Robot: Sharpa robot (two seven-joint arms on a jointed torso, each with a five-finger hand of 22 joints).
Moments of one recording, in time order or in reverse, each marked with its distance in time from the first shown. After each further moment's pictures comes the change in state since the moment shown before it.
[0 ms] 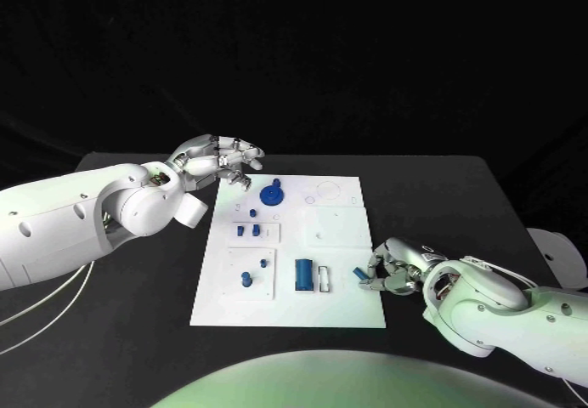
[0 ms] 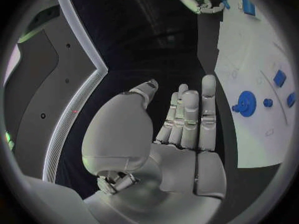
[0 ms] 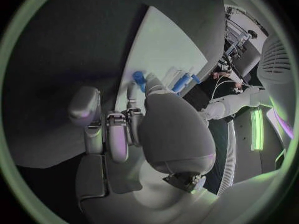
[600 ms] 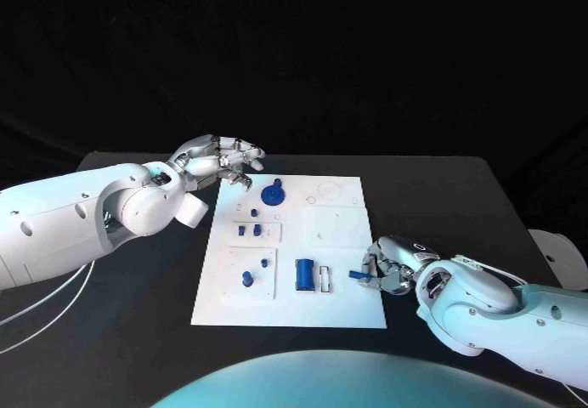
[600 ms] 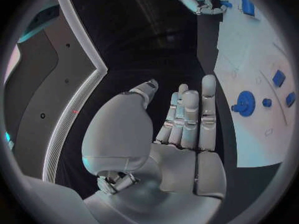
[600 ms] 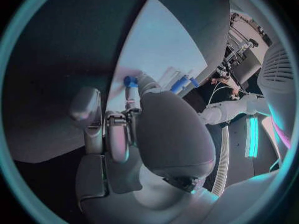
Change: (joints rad) left arm 0.000 -0.001 -0.001 0.001 0.000 0.000 -0.003; left_hand 0.000 0.000 0.000 0.000 0.000 0.000 0.000 0.000 0.000 0.000 0.000 0.000 0.000 0.000 0.000 0.000 0.000 0.000 0.000 0.000 0.000 0.000; right arm -0.005 0.033 0.005 -0.008 -0.080 0.005 -0.012; right_hand 0.175 -0.030 0.228 0.040 -0.022 0.027 -0.004 -0.049 -0.011 0.000 -0.008 0.001 0.000 0.000 -0.008 0.000 0.000 0.000 0.009 -0.009 0.003 0.000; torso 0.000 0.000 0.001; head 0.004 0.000
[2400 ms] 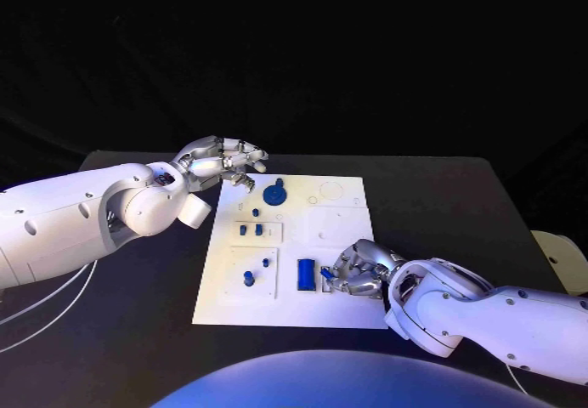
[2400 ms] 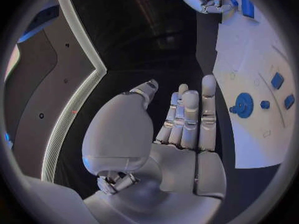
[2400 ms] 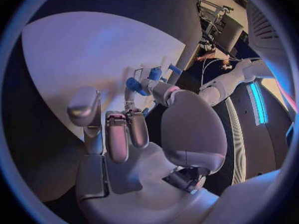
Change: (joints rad) left arm 0.000 -0.001 -0.003 0.006 -0.001 0.001 -0.010; left_hand 0.004 0.004 -0.006 0.006 0.000 0.000 0.000 0.006 -0.002 -0.007 0.000 0.004 0.001 -0.004 0.004 0.000 0.000 0.000 0.000 0.000 0.000 0.000; right arm 0.016 0.114 -0.003 0.008 0.355 -0.075 0.043; right_hand -0.472 -0.087 0.547 -0.268 0.055 -0.049 0.002 0.062 0.138 0.000 0.000 0.008 0.000 0.000 0.000 0.000 0.000 0.000 0.000 0.000 -0.019 0.000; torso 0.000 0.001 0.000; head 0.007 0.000
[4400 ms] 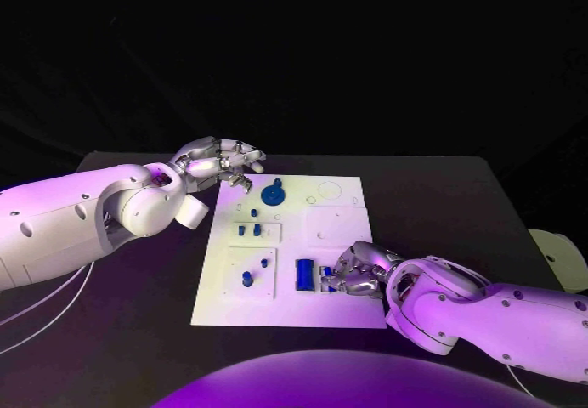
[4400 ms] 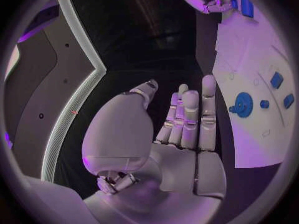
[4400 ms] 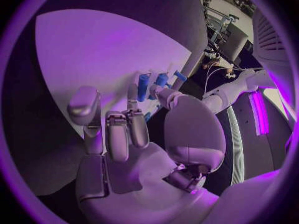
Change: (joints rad) left arm 0.000 -0.004 0.000 0.001 0.000 0.001 -0.004; left_hand 0.000 0.000 -0.004 0.004 0.000 -0.009 0.002 0.000 -0.001 0.000 0.000 0.004 0.000 0.000 0.000 0.000 0.000 0.000 0.000 0.000 0.000 0.000; right arm 0.000 0.008 0.000 -0.010 -0.076 0.056 -0.048; right_hand -0.141 -0.006 -0.107 0.113 -0.077 0.051 -0.017 -0.021 -0.016 0.004 -0.004 0.000 0.000 -0.004 -0.004 0.000 0.000 0.000 0.000 0.000 -0.013 0.000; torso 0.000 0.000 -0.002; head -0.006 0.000
